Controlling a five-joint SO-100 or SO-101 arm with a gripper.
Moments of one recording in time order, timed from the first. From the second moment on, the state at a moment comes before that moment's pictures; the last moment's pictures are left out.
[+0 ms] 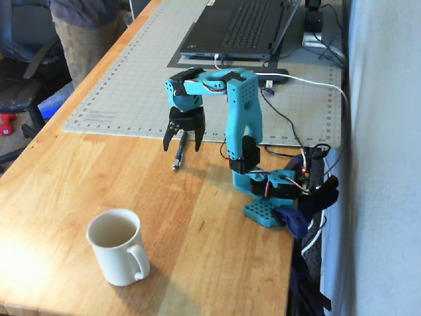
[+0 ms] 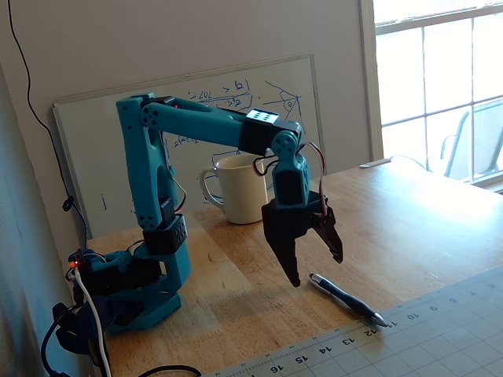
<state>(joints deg) 38.4 87.8 110.0 66.6 -50.1</state>
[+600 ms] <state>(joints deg) 39.6 77.2 107.1 49.6 -50.3</state>
